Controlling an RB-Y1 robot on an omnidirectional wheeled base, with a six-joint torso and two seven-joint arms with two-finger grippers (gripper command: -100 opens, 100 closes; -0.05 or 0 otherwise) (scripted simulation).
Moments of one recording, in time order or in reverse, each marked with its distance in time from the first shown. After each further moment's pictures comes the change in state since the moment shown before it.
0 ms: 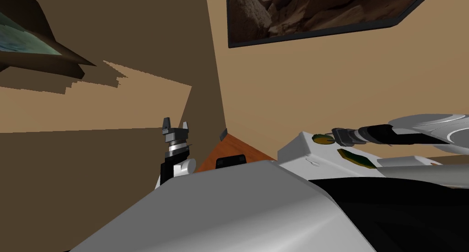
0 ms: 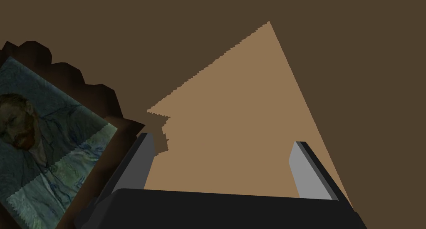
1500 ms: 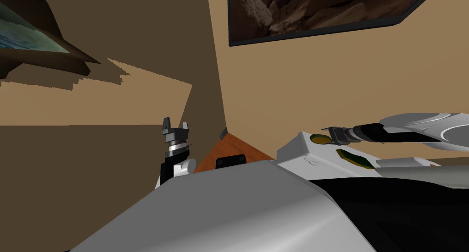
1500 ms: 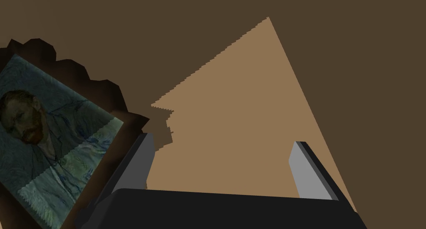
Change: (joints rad) left arm 0.000 0.000 0.000 0.000 0.000 0.000 0.000; right arm 0.007 -0.032 -0.020 -0.096 0.047 0.073 -0.074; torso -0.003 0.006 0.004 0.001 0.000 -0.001
